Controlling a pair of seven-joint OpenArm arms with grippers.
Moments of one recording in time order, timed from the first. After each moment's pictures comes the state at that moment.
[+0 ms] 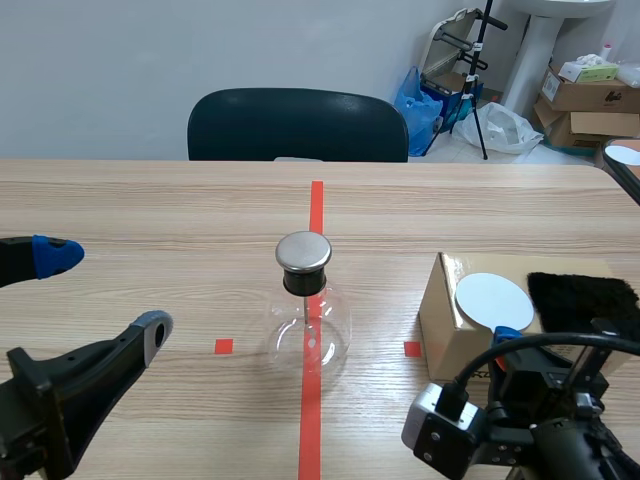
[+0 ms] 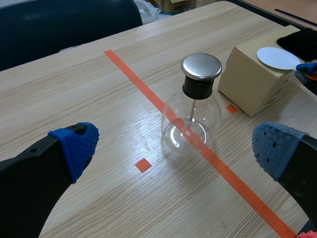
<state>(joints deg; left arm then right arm) 47.8 -32.7 -8.4 119.2 -21.3 -26.2 -7.1 -36.6 12.4 -10.2 91.7 -77.5 -23.8 -4.2</state>
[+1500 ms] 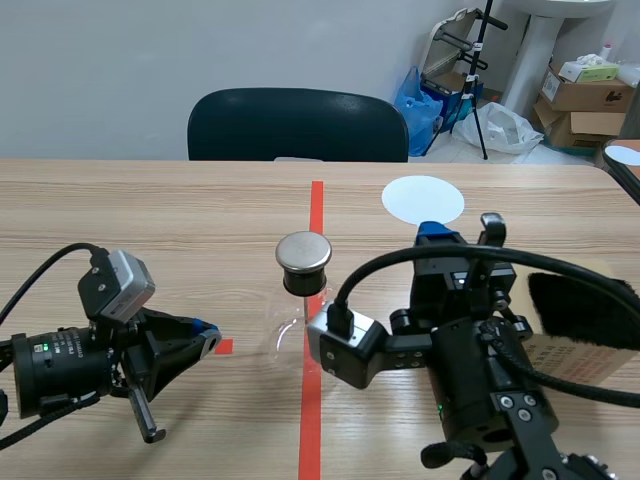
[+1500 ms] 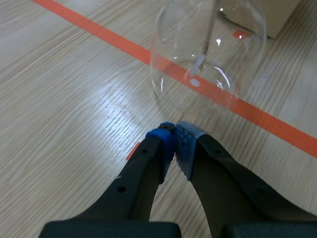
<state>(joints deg) 1.7 -32.4 25.9 66.9 -5.0 -37.9 -24.0 -22.2 17.6 -31.8 95.0 -91.2 -23.1 -26.4</state>
